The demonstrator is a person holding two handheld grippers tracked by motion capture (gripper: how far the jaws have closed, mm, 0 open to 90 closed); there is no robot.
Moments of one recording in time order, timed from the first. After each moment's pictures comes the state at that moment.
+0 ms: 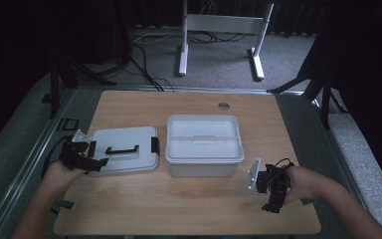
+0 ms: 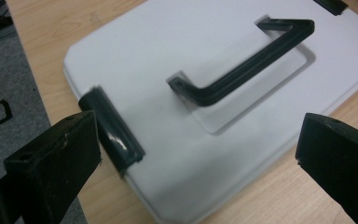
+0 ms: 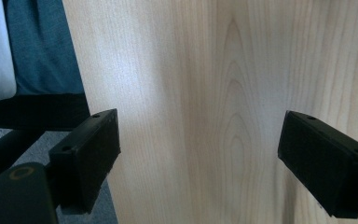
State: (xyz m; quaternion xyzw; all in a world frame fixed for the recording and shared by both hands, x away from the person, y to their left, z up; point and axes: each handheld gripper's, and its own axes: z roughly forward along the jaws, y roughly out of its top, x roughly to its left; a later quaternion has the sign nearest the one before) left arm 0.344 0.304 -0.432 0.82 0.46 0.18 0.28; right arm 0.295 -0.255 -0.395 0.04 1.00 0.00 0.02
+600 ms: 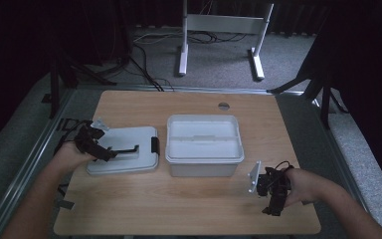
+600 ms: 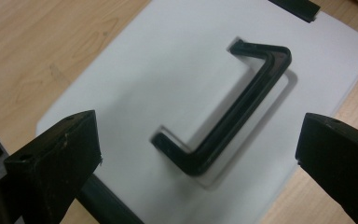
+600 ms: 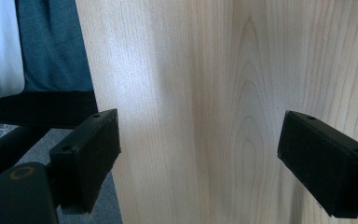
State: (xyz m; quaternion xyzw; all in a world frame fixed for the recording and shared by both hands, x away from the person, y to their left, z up) left arm 0.393 0.276 -0.418 0.89 0.36 0.15 0.24; right arm 0.291 -0.257 -0.399 0.04 1.00 0.00 0.01
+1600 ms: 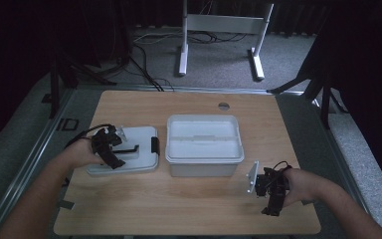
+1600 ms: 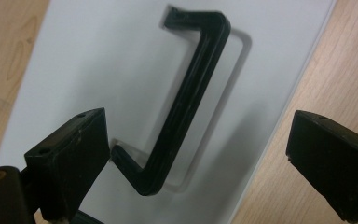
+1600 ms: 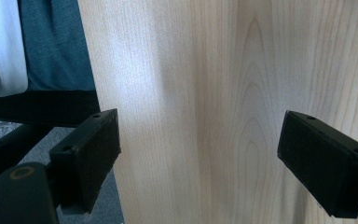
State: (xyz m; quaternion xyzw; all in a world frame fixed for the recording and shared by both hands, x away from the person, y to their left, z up) left arm 0.394 0.230 -0.425 0.96 0.25 0.11 0.12; right arm 0.292 -0.253 -0.402 0.03 1.00 0.00 0.00
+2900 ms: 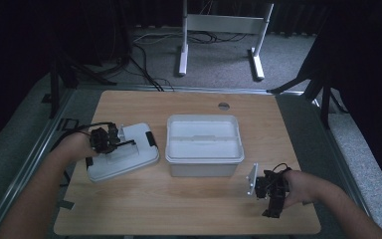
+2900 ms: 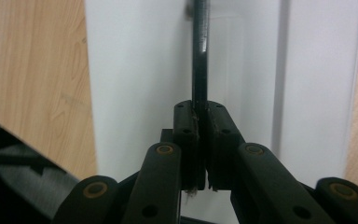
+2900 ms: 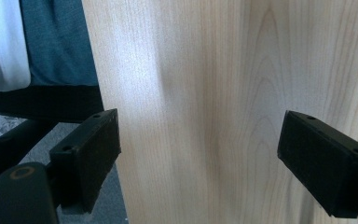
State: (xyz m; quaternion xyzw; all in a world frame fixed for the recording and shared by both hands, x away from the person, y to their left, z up) left arm 0.401 0.234 -0.418 0.97 0.17 0.18 0.05; right arm 0.291 -0.255 -0.410 0.03 1.00 -0.01 -0.02
